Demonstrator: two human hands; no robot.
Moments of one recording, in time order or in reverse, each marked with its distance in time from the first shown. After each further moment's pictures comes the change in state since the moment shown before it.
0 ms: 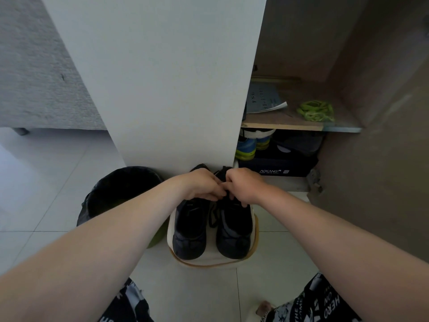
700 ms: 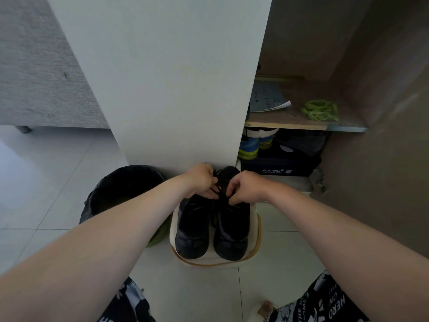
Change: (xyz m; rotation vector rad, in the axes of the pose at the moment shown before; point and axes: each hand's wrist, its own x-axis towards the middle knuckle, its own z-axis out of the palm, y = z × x) left_hand -0.007 0.001 -0.001 -0.043 0.176 0.025; right_hand 0.008 0.018 0.005 0.296 -0.175 0.019
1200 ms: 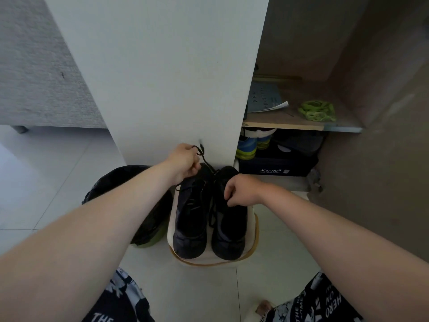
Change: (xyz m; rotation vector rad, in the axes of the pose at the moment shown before) left_hand 0.011 0.016 -0.040 -0.404 0.260 0.083; right_hand 0.002 0.003 0.006 -0.216 -0.014 -0.011
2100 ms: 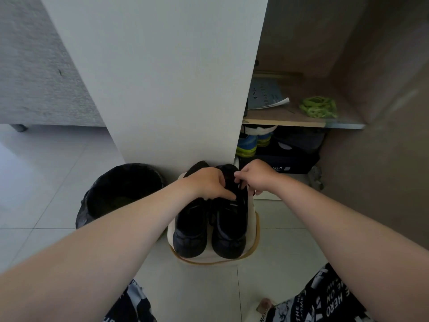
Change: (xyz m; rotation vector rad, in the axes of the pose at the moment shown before) left_hand -0.028 -0.022 0.036 1.048 -0.398 0.195; right_hand 0.005 0.019 -0.019 0.394 0.160 0.199
